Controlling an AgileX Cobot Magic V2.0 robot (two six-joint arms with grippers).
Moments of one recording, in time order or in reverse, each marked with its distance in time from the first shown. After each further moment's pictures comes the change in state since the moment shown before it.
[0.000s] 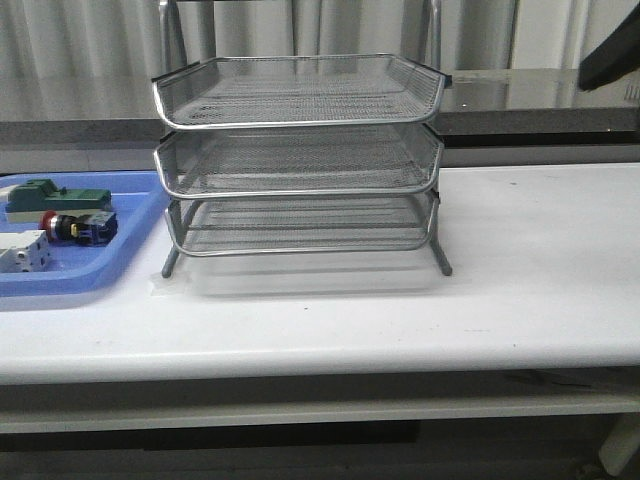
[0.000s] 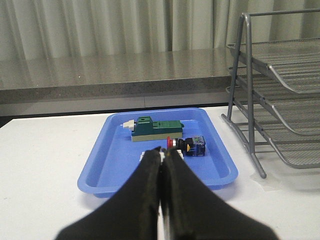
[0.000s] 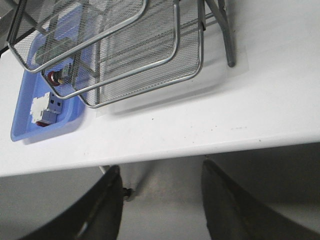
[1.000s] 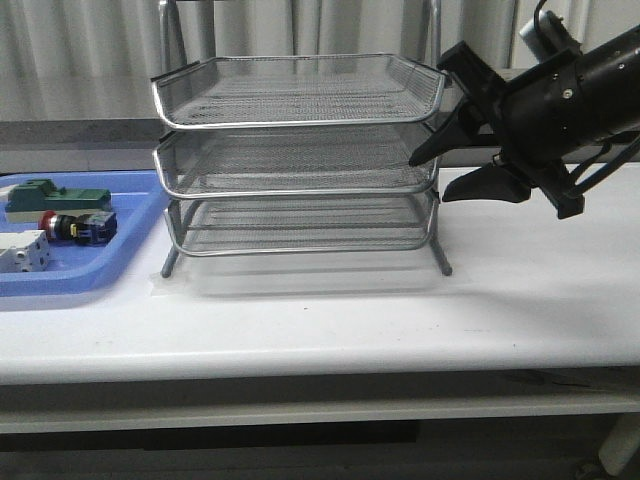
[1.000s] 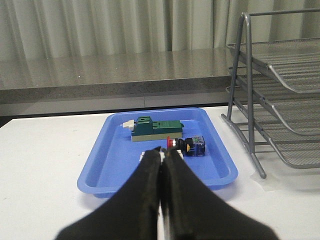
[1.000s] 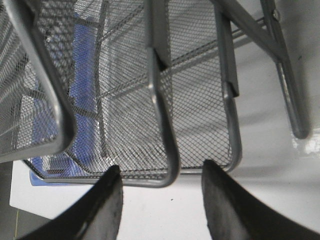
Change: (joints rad) left arm 0.000 0.000 0.000 0.000 0.000 0.000; right arm 0.002 0.768 -0.343 0.781 0.040 -0.701
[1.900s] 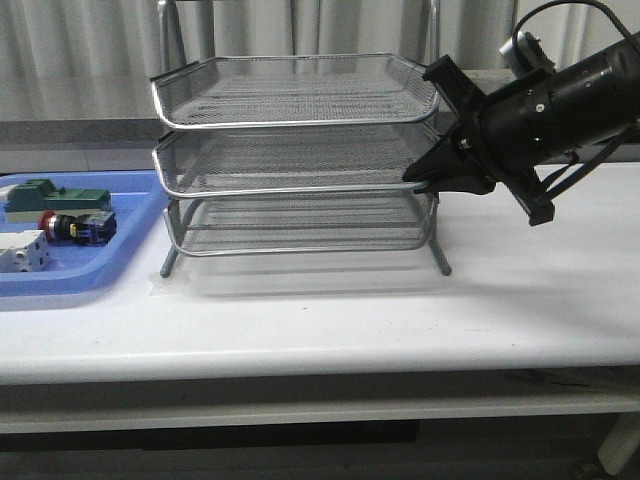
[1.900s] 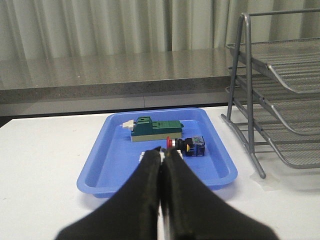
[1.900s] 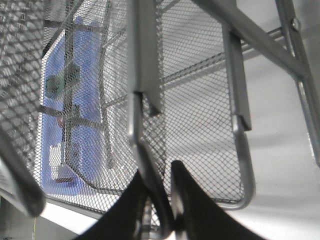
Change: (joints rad) left arm 0.000 0.000 0.000 0.000 0.000 0.000; right arm 0.001 0.103 -0.085 0.035 0.050 -0.004
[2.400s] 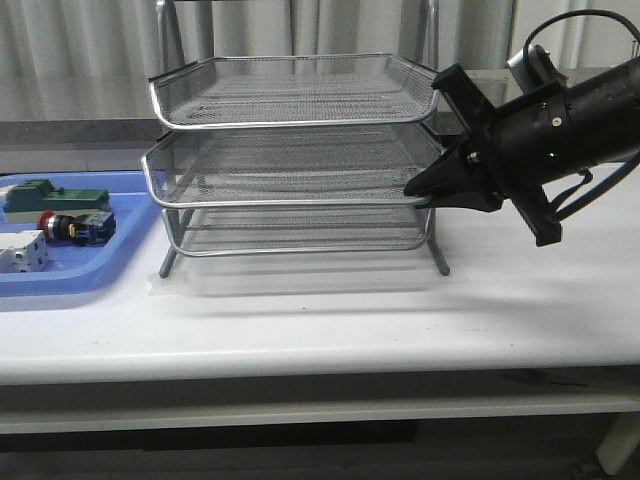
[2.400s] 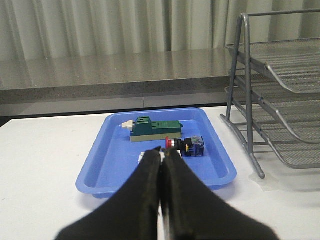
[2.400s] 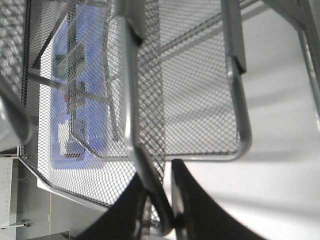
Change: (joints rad) left arm 0.000 0.000 0.000 0.000 0.000 0.000; right arm -0.006 -0.035 0.113 0.007 0.081 -0.029
